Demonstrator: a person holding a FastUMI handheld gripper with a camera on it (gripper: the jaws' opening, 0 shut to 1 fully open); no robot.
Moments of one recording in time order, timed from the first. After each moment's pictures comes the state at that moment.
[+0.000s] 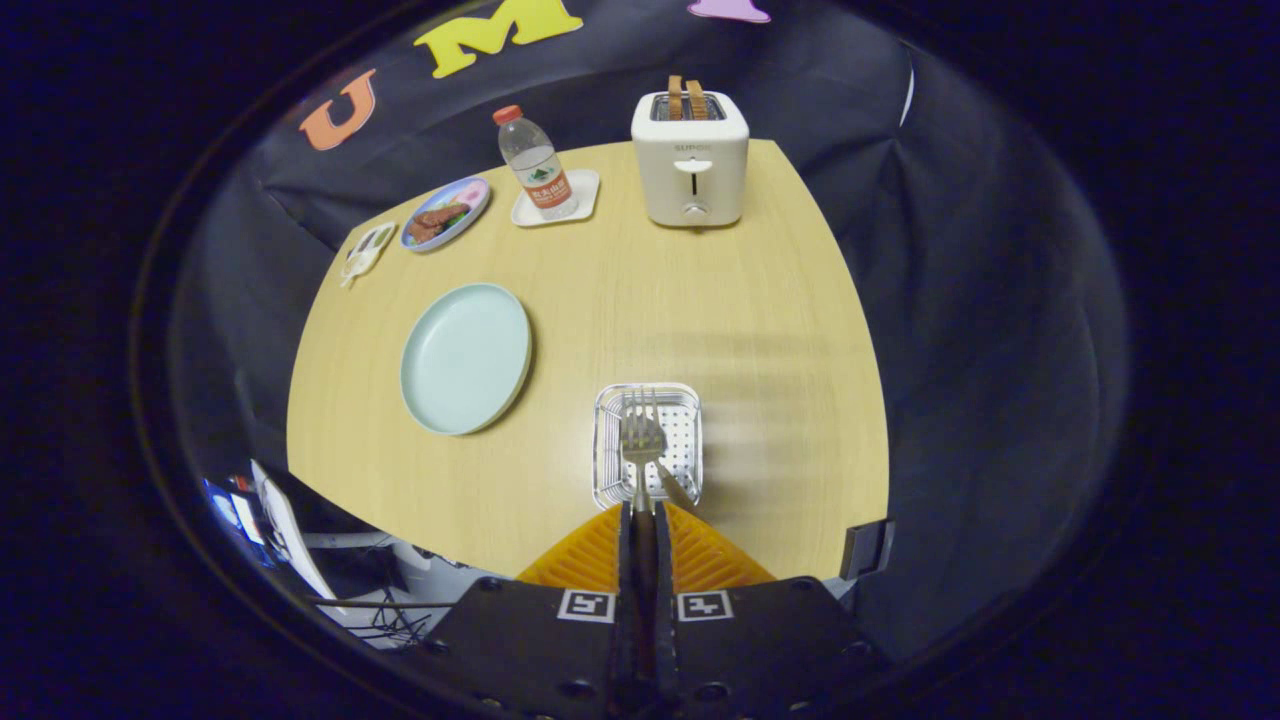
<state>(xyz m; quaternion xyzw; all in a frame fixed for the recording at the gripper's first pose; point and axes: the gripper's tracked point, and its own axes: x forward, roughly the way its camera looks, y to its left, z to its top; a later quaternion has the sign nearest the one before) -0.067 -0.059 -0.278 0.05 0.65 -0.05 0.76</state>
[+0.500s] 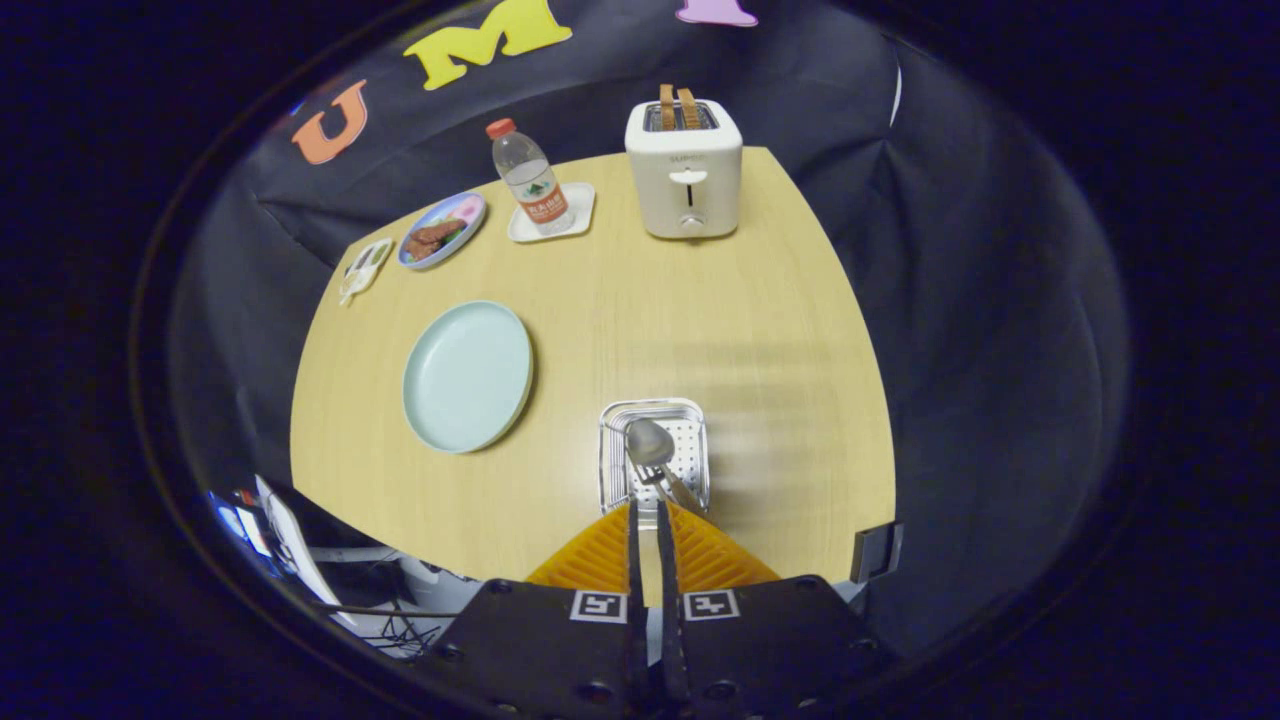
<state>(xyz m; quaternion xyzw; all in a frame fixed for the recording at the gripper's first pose) -0.048 -0.052 -0.269 0.05 0.62 -0.05 0.78</state>
